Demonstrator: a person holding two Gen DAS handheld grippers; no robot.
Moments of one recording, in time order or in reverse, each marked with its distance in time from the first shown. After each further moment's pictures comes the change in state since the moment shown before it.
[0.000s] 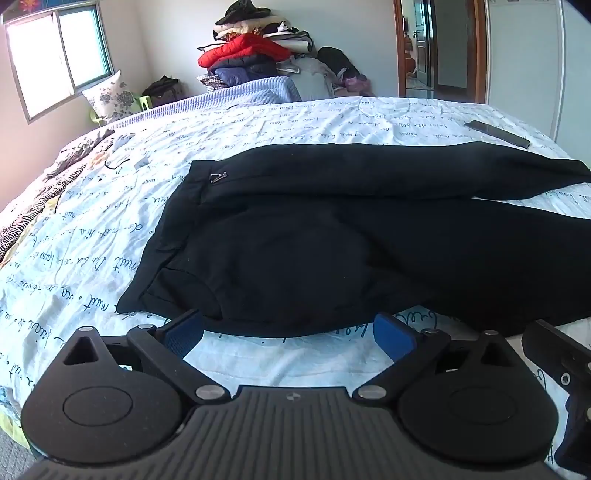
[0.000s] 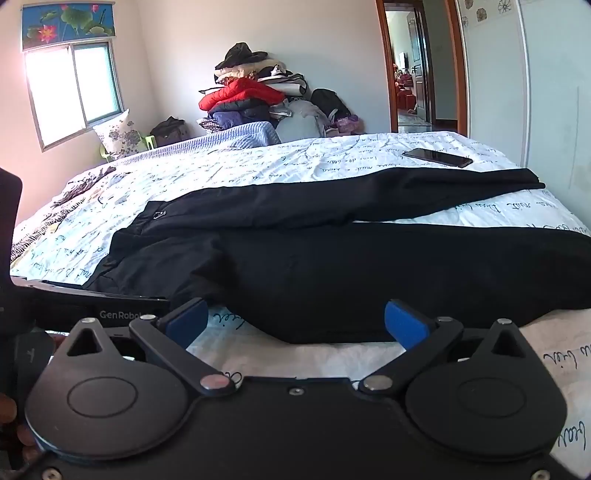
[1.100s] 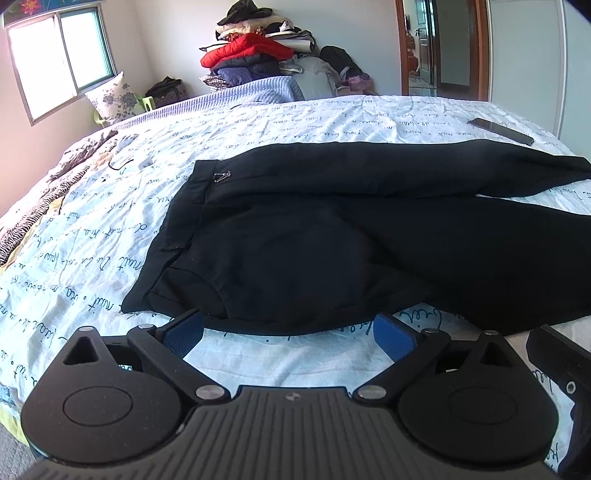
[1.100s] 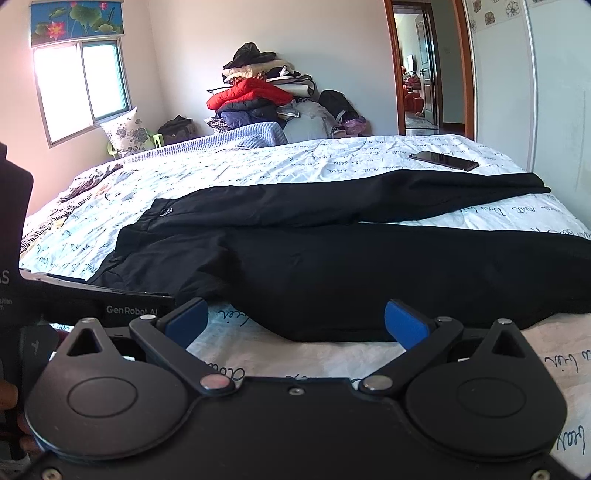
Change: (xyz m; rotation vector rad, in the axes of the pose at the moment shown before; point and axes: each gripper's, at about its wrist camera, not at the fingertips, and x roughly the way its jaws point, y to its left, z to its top) left arm 0.003 -0.003 0.000 0.007 0.006 0.017; right arm -0.001 0.002 -0.003 -0.025 -0.003 0.020
